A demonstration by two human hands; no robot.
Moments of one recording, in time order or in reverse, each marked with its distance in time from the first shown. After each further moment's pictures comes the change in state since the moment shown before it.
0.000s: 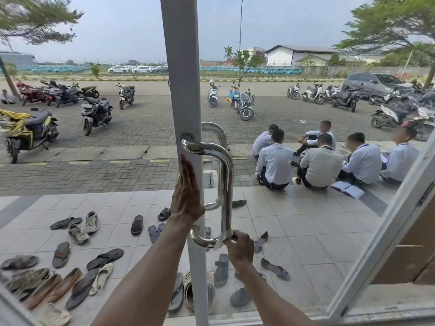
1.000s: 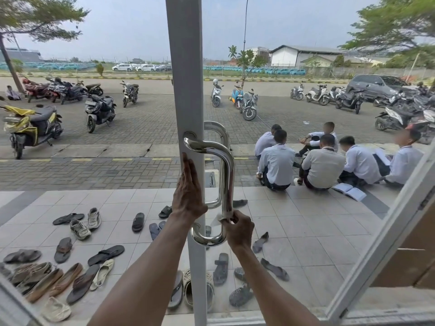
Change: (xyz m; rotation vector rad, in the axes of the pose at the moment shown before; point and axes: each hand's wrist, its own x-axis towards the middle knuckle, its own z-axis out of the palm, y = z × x) left_hand -0.001 0.003 -0.003 -0.014 -0.008 -0.012; right_hand 0.008 -0.047 -0.017 0.191 0.111 -0.172
